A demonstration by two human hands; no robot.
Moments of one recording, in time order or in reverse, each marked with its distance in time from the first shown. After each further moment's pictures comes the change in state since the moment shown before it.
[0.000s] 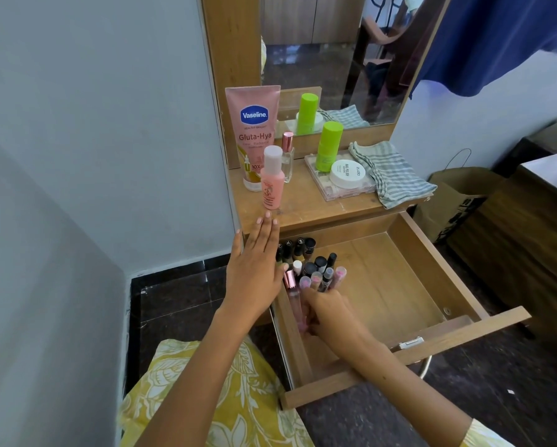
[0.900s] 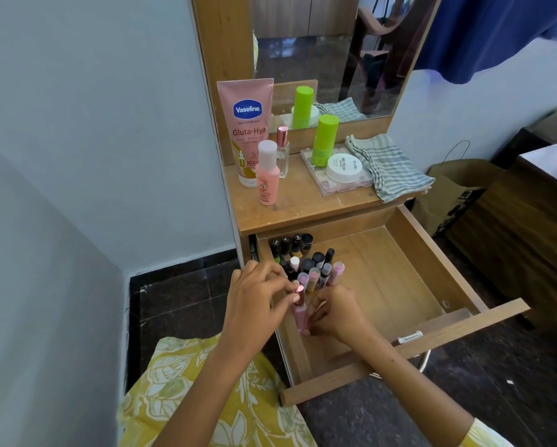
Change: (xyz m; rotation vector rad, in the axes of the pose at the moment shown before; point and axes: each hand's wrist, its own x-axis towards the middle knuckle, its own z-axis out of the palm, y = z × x) left_hand -0.048 0.009 0.013 -0.439 0.251 0.099; right_hand -0.004 0.009 -0.005 0.426 -0.066 0.320
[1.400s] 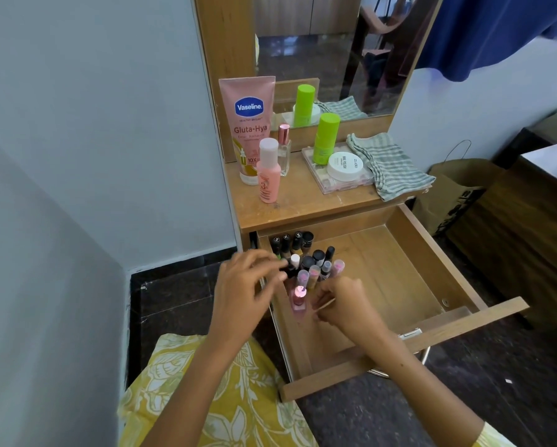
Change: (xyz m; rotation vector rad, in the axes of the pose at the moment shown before) left_hand 0.004 -0.009 -0.012 -0.127 0.072 -0.056; right_hand -0.004 -0.003 -0.013 -0.103 0.080 -0.138
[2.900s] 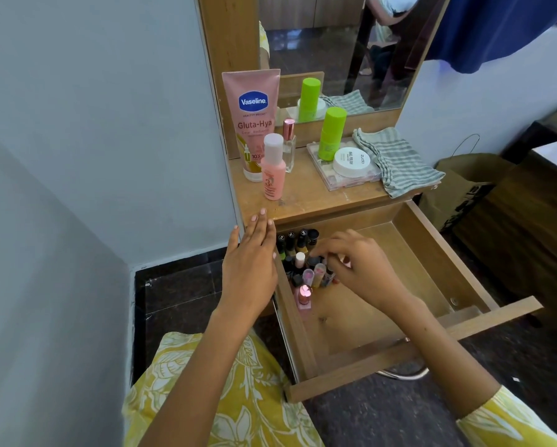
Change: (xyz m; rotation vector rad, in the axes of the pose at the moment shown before) left_hand 0.038 0.010 -0.003 0.587 -0.272 -0.067; right_hand 0.032 0.001 -0.038 -0.146 0.262 -0.439
